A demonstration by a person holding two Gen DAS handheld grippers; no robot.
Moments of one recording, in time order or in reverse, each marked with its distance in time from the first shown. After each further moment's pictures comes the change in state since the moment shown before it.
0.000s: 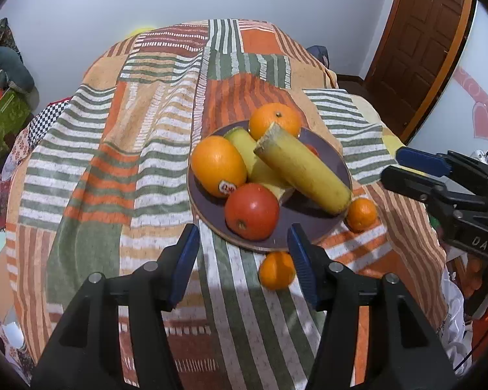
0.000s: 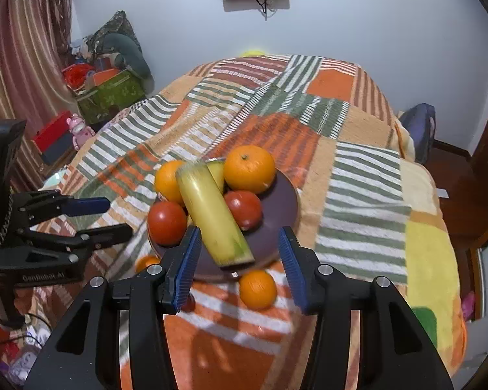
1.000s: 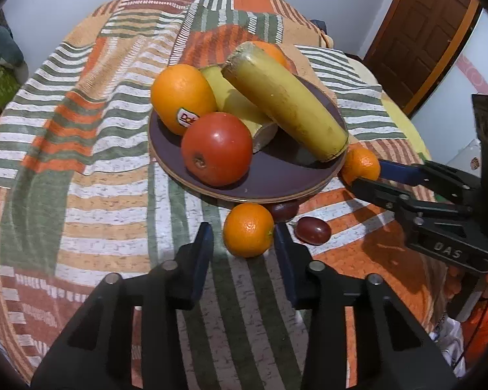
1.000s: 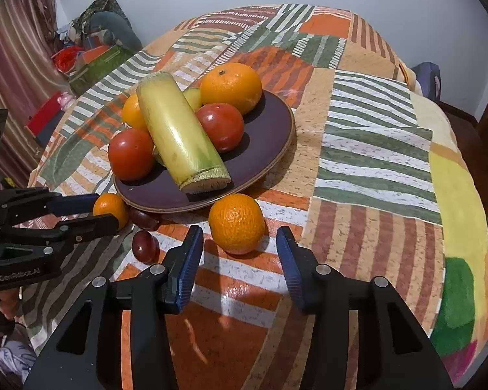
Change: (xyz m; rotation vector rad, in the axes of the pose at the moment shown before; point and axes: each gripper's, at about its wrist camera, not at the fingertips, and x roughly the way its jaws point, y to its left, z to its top) left arm 0.043 -0.019 -0.031 -0.032 0.117 -0.050; right arm 0.045 -0.019 -0.050 0.059 0.141 0.037
